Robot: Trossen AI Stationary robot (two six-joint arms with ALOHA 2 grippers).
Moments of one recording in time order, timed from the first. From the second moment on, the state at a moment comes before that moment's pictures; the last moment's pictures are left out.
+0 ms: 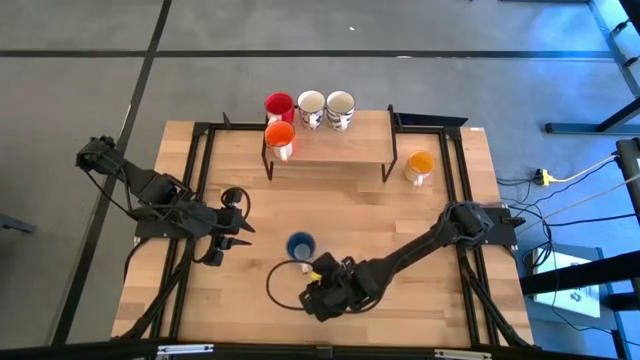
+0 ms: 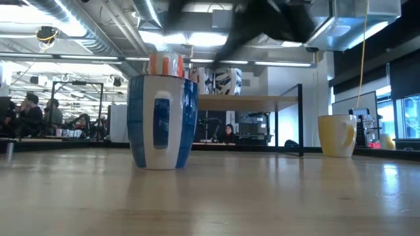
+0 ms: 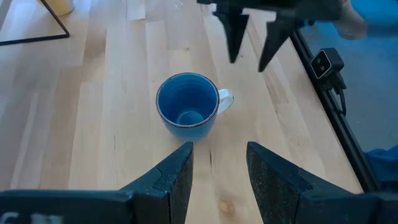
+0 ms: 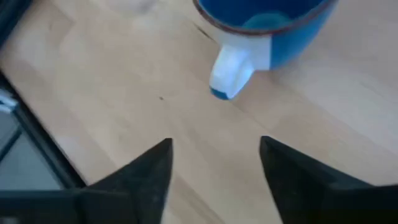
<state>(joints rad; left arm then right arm) -0.52 0.96 1.02 -0.80 -0.27 -0.26 0.51 2.18 1.86 -0.79 0.39 1.36</state>
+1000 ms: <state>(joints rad) -0.52 0.96 1.02 -0.80 -0.33 -0.23 0.45 2.32 1.87 -0.70 0.57 1.54</state>
